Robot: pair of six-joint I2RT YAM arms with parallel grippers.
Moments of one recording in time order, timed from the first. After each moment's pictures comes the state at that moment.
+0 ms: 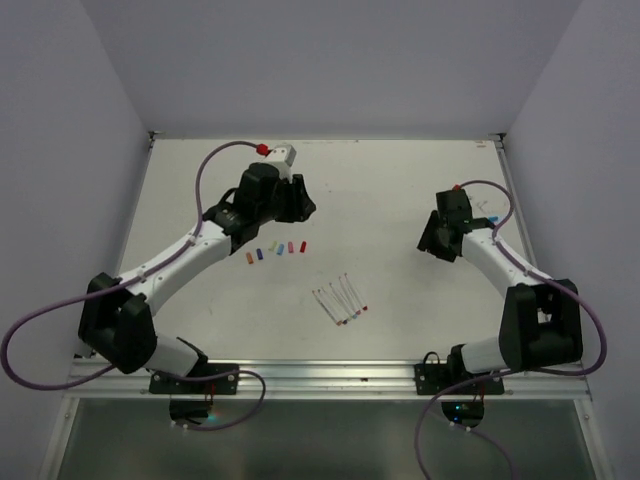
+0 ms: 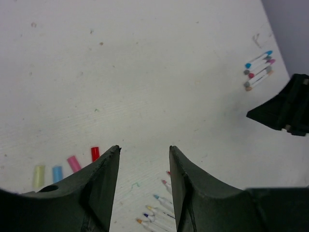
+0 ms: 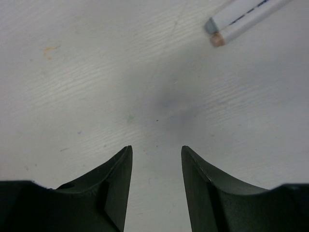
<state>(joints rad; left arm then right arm) -0.57 1.47 1.14 -0.22 0.02 -0.46 0.16 1.39 0.88 -0.52 0.16 0.52</state>
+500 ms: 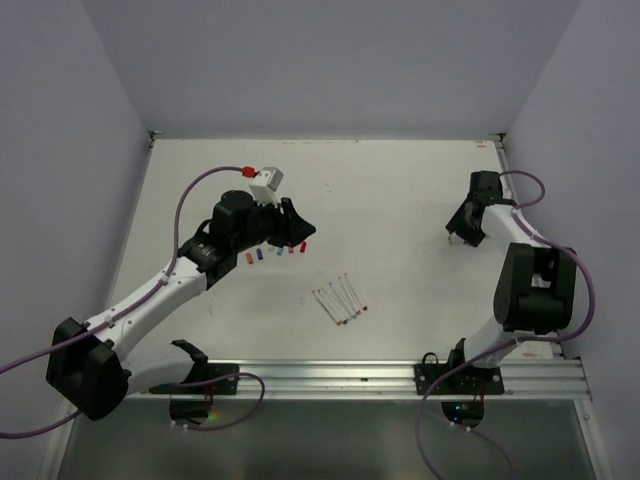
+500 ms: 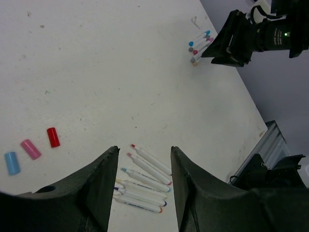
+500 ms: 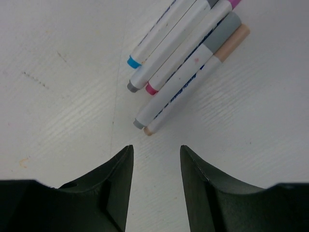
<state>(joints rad) -0.57 1.16 0.86 -0.06 0.24 -0.50 -0.11 1.62 1.05 -0.50 0.18 0.54</state>
